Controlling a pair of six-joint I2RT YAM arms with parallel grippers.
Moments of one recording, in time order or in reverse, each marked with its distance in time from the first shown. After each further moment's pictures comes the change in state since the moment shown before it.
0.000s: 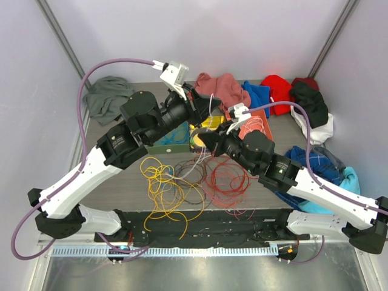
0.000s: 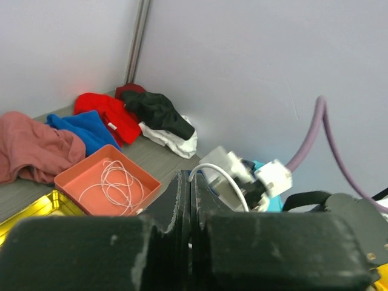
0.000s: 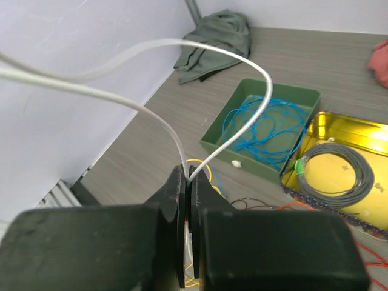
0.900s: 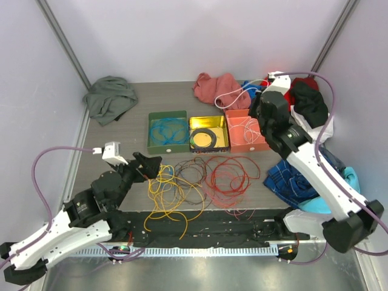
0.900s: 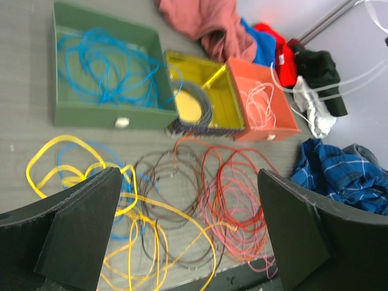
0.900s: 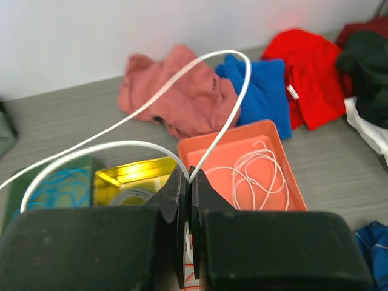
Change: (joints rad) left arm 0.000 -0.866 -1.007 -0.180 -0.581 -0.357; right arm -0.484 0.128 0.204 -0.238 0.274 -0.093
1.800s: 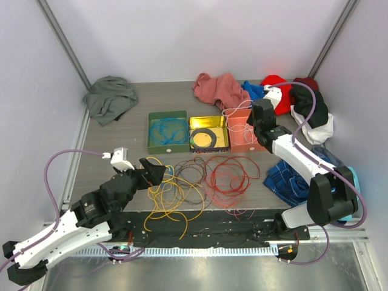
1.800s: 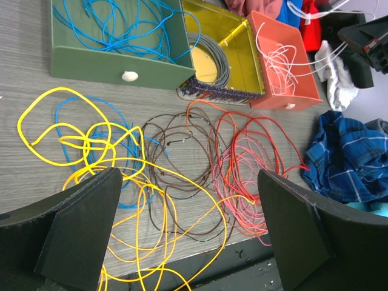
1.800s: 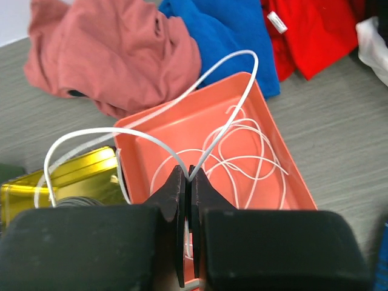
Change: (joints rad) left arm 0.000 -0.042 -0.127 -0.072 0.061 -0.140; right arm -0.197 0.265 -0.230 0.281 -0.085 0.088
